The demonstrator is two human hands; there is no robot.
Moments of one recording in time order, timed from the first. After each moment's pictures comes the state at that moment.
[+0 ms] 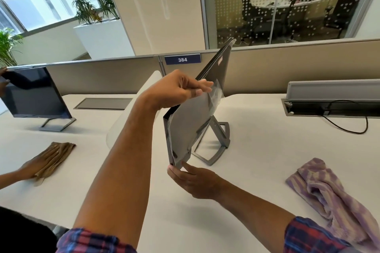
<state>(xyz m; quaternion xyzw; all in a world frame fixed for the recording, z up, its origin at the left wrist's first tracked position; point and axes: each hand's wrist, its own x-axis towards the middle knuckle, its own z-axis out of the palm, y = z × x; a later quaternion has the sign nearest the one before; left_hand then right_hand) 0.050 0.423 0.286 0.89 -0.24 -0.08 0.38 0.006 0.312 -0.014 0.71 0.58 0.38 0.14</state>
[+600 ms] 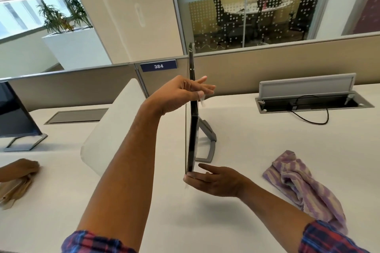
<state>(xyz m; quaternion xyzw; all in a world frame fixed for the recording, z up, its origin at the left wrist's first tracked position) 0.065 0.361 0.272 0.84 -0.30 -0.13 0.43 0.005 0.196 -0.014 0.72 0.57 0.40 0.03</state>
